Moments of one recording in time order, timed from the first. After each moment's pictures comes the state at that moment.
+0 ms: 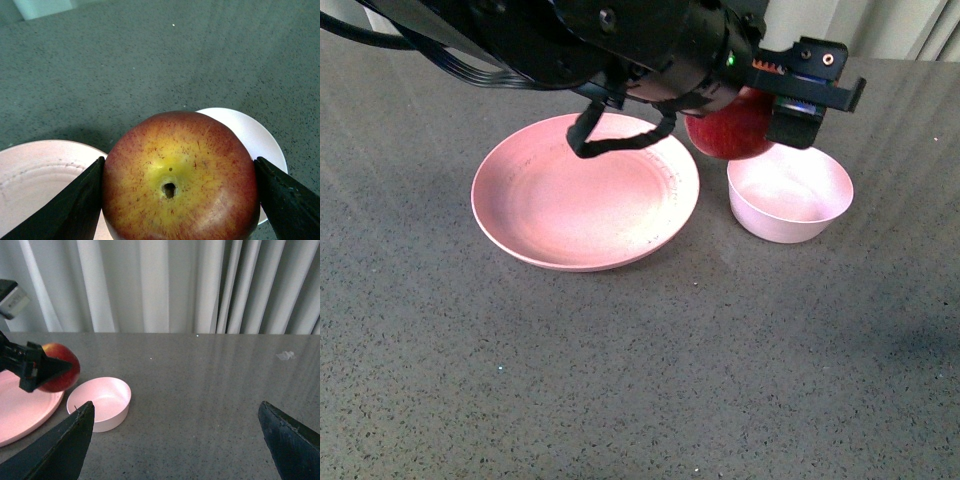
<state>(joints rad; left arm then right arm) -0.66 2.08 1.26 0.33 -0.03 -0.08 0.00 0.01 0.02 0.00 0.00 0.00</state>
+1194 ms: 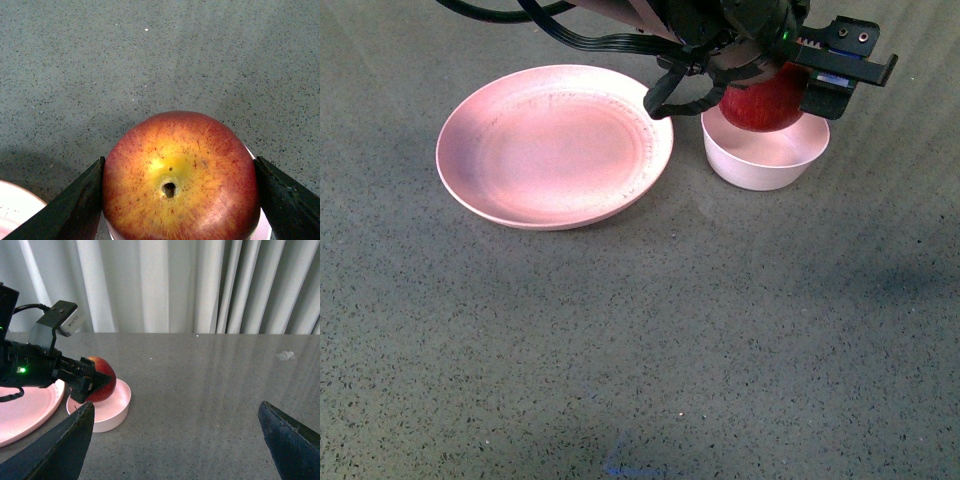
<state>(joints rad) -0.73 2.30 1.52 0.22 -0.03 -0.08 0.00 0.01 0.02 0.00 0.00 0.00</state>
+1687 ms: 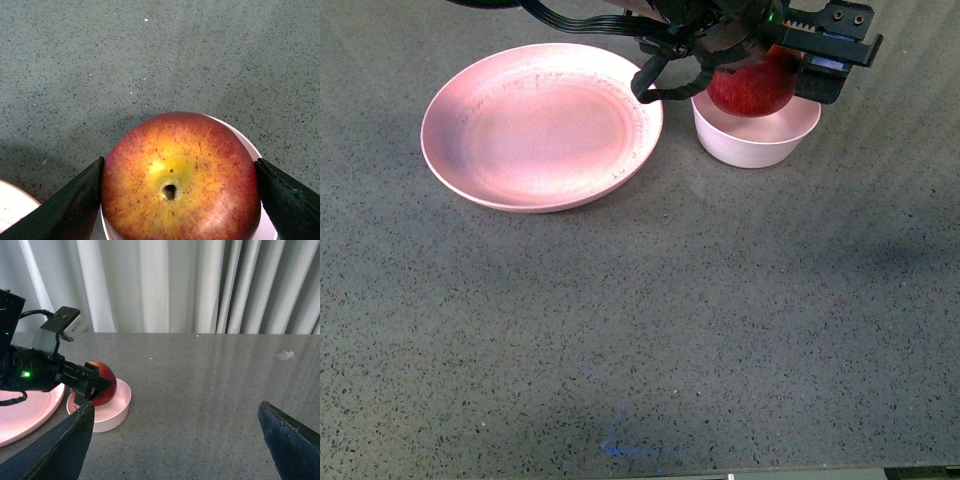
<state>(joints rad) -0.73 2.32 1.53 0.21 -0.03 -0.09 0.00 0.01 0.02 0.00 0.00 0.00</state>
